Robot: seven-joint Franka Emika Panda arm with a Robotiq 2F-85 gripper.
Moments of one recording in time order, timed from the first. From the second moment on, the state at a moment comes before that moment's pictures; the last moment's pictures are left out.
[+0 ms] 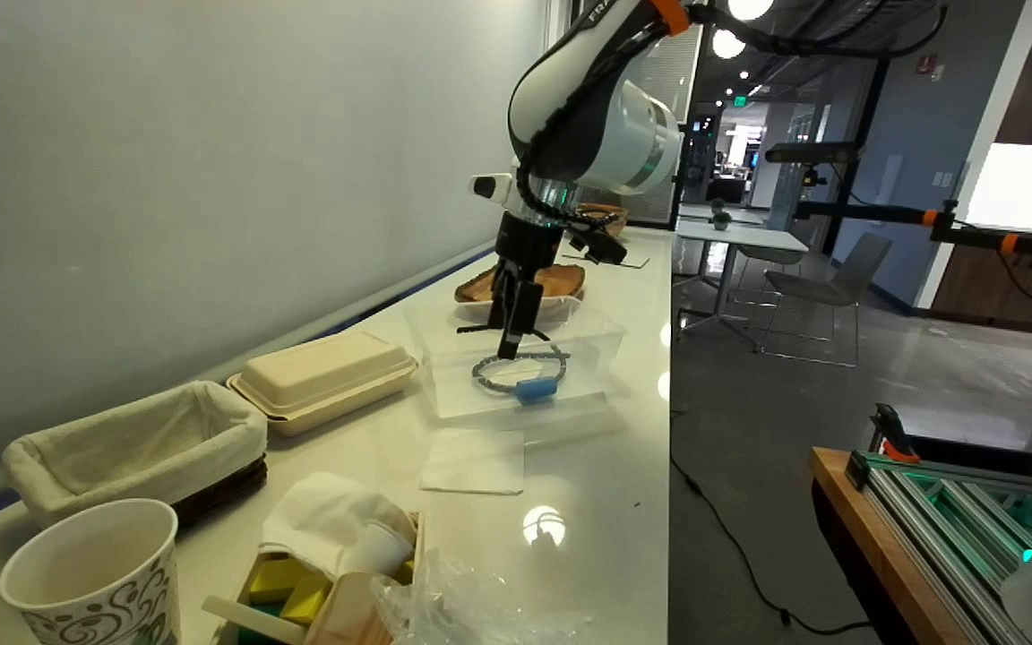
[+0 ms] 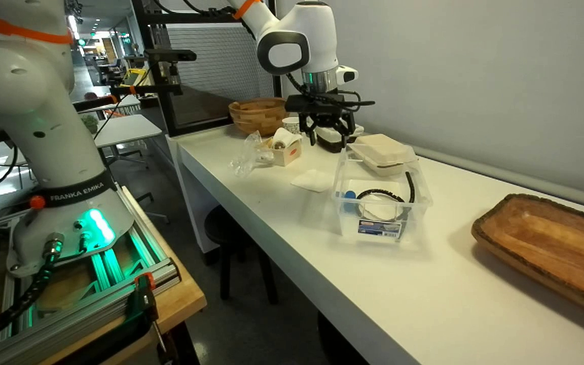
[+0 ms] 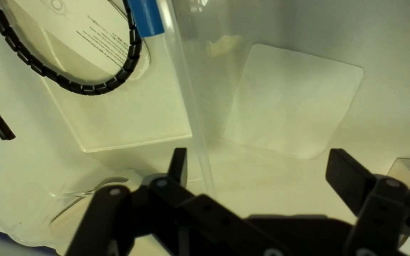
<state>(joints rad) -0.24 0.28 -0.13 -2.23 0.32 2.67 -1.07</state>
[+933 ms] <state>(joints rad) -0.40 0.43 0.05 -2.15 0.30 2.85 -1.29</state>
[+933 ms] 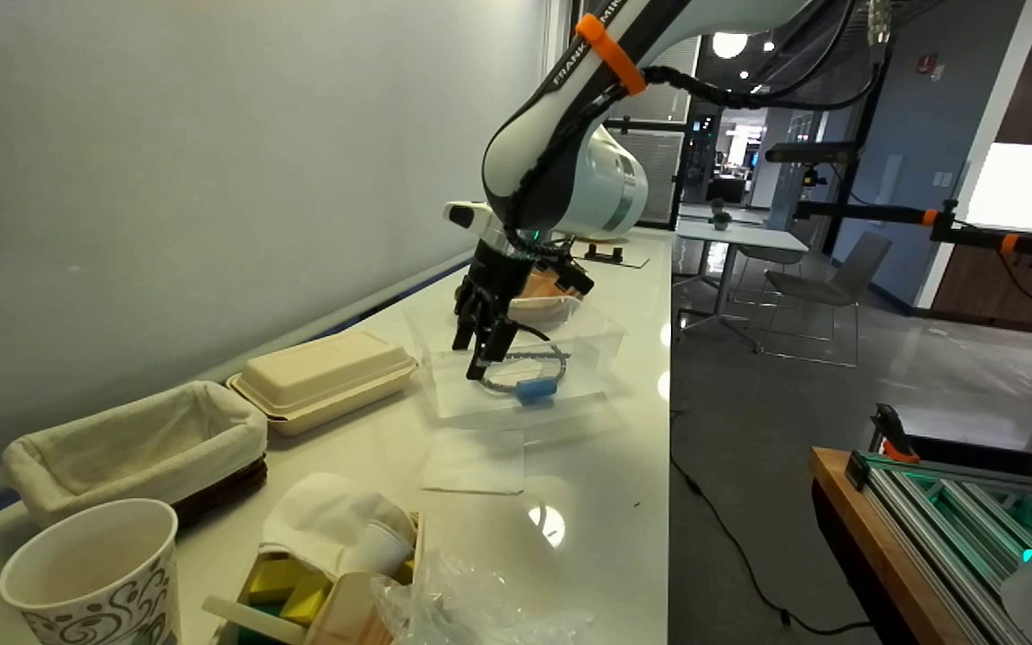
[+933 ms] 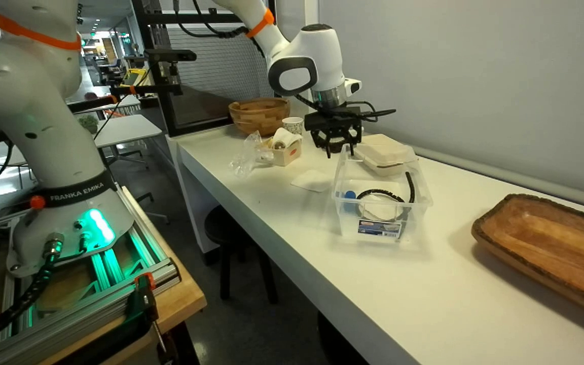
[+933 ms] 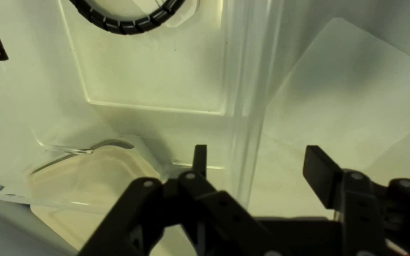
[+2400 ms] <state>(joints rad) -0.29 0.27 0.02 -2.27 0.07 2.85 -1.11</state>
